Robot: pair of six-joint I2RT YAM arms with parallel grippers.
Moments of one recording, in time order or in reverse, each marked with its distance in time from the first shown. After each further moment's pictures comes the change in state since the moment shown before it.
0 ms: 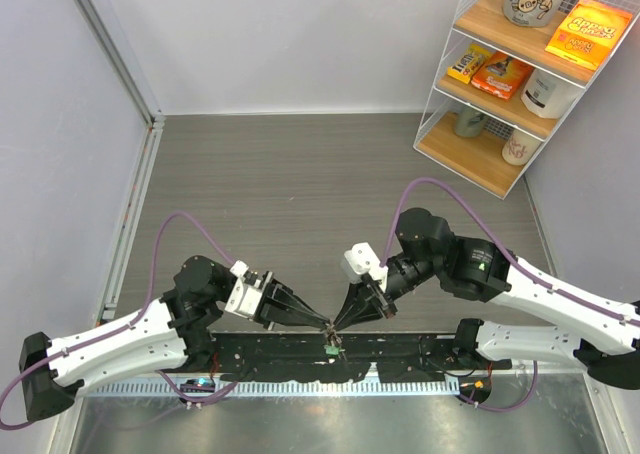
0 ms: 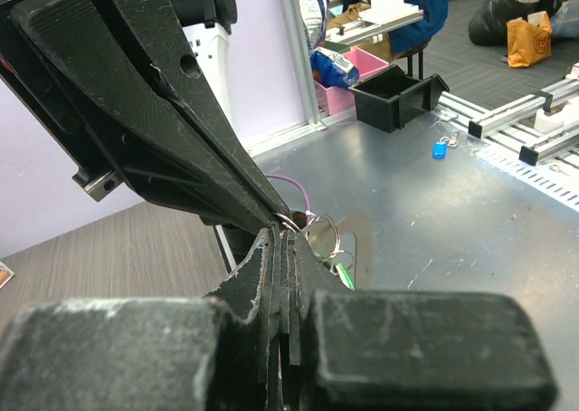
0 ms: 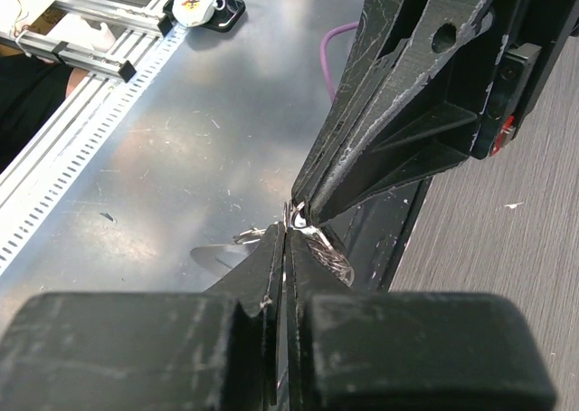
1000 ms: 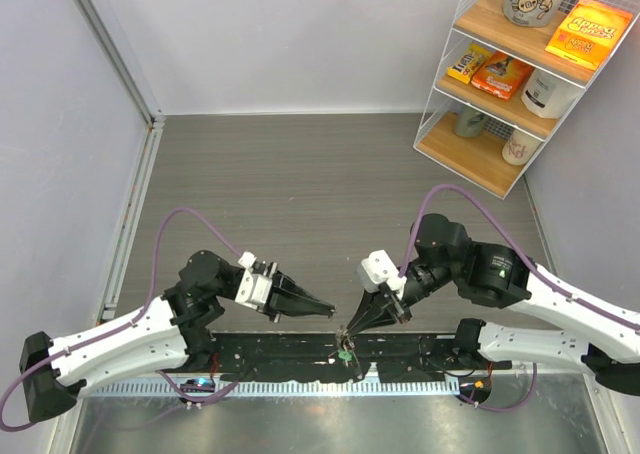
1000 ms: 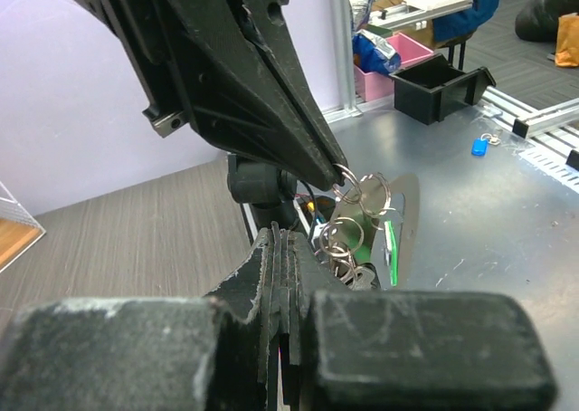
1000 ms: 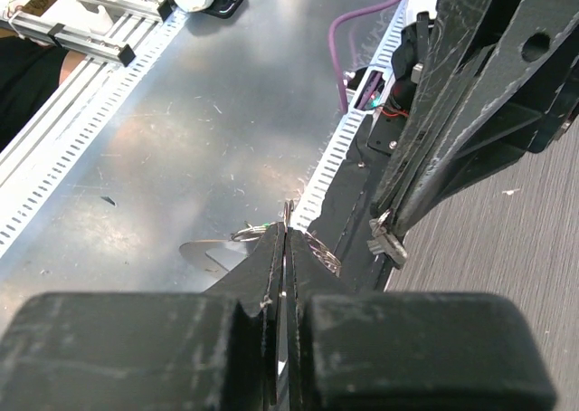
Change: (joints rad) left arm 0.027 0.029 0.023 -0.066 -0.085 0.029; right arm 0.007 -0.087 -0.014 -0.096 0.029 -0.040
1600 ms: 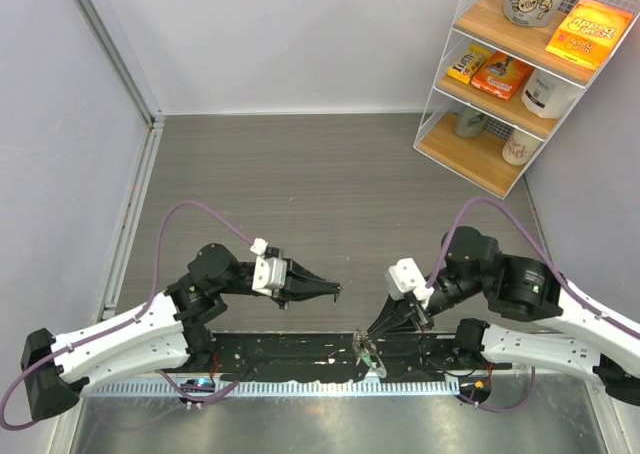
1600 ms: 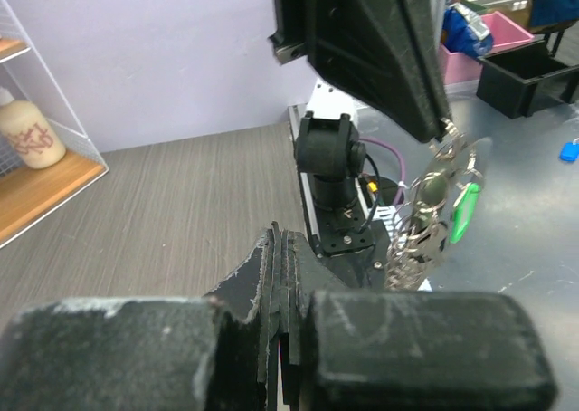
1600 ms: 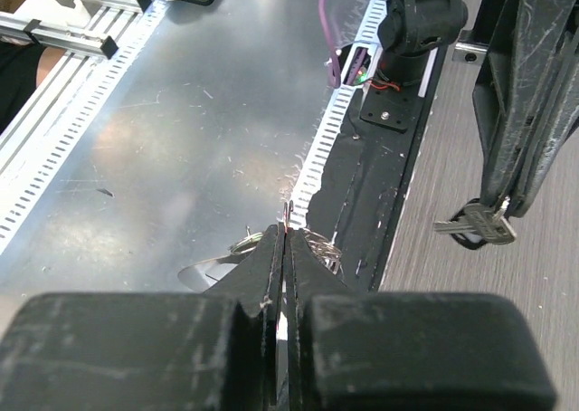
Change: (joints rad) left arm 0.015 0.053 0.040 -0.086 -0.184 0.053; right arm 0.000 -0.164 -0.050 -0.089 0.093 0.035
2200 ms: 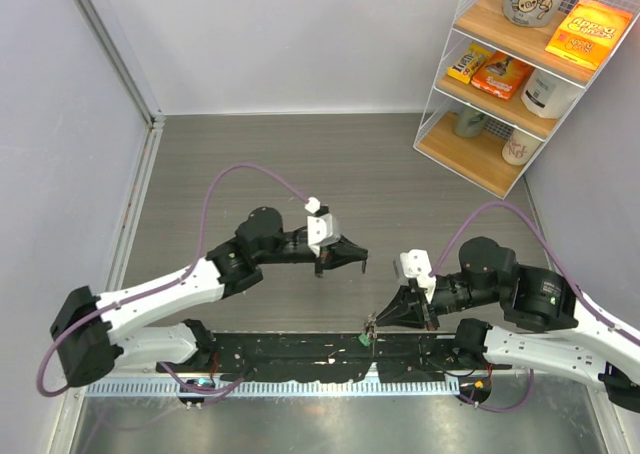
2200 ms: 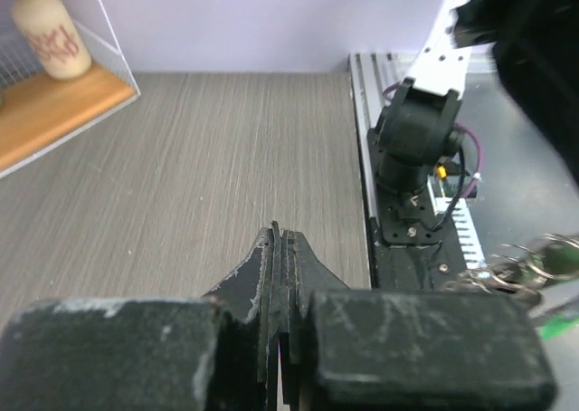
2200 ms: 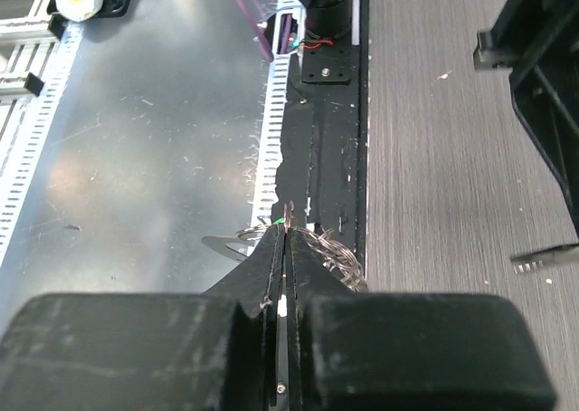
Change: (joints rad) left arm 0.056 0.435 0.256 -0.052 -0.076 0.008; right arm 0.000 -0.103 -0.062 -0.031 0.250 0.177
